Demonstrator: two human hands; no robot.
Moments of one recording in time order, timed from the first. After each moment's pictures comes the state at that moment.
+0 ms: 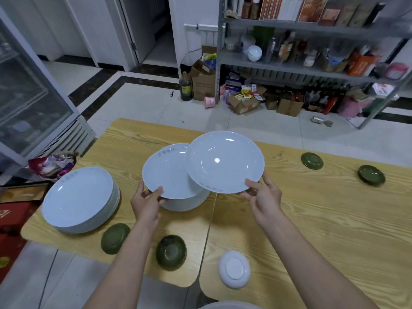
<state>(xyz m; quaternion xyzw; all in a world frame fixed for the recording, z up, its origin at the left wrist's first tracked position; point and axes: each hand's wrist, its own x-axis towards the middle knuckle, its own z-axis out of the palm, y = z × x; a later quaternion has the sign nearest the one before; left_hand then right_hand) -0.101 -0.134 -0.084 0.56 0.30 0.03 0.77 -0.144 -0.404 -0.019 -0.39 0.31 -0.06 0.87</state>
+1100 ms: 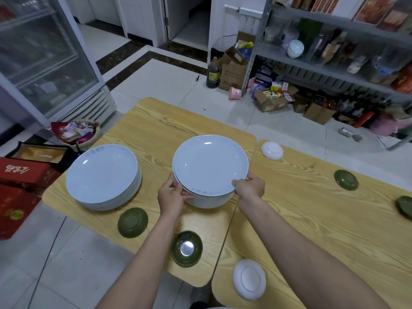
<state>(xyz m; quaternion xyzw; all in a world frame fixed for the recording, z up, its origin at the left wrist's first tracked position) -0.092 -0.125 -0.117 0.63 0.28 0.04 0.72 -0.062 -0.307 -0.067 -0.65 0.40 0.02 0.65</state>
